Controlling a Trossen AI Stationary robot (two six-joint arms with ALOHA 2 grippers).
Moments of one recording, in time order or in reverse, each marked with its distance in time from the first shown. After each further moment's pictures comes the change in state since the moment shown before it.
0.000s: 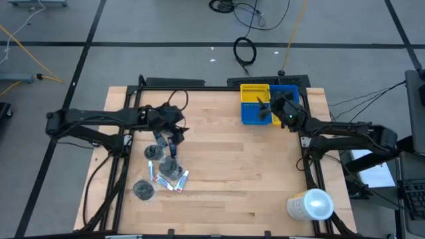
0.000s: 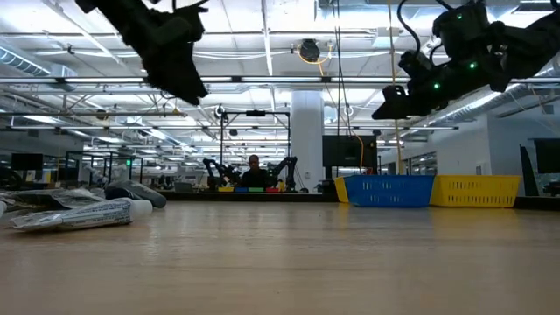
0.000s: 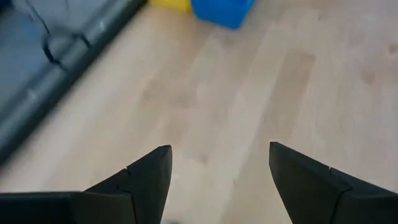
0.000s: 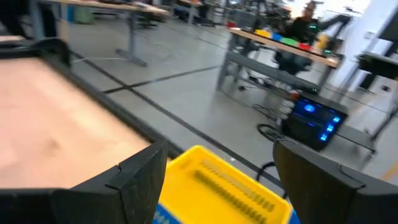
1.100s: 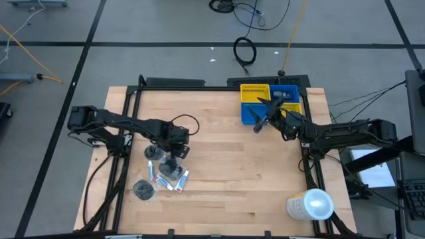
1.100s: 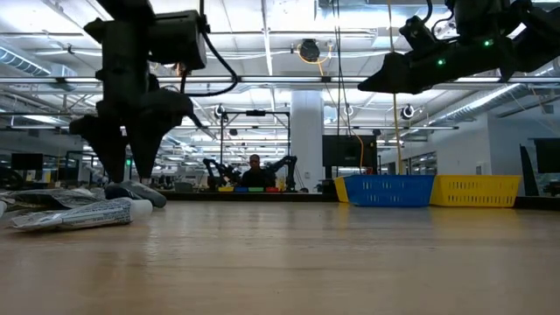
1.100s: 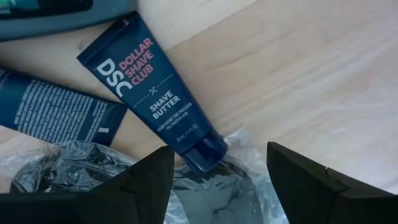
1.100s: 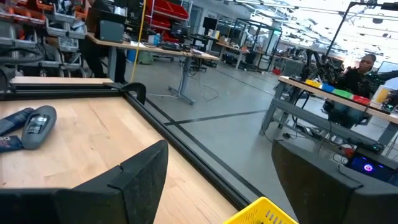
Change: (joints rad) left arm -0.106 0.346 0.000 -0.309 0.252 -0.846; right arm 0.245 -0.001 0.000 0.158 0.009 -0.087
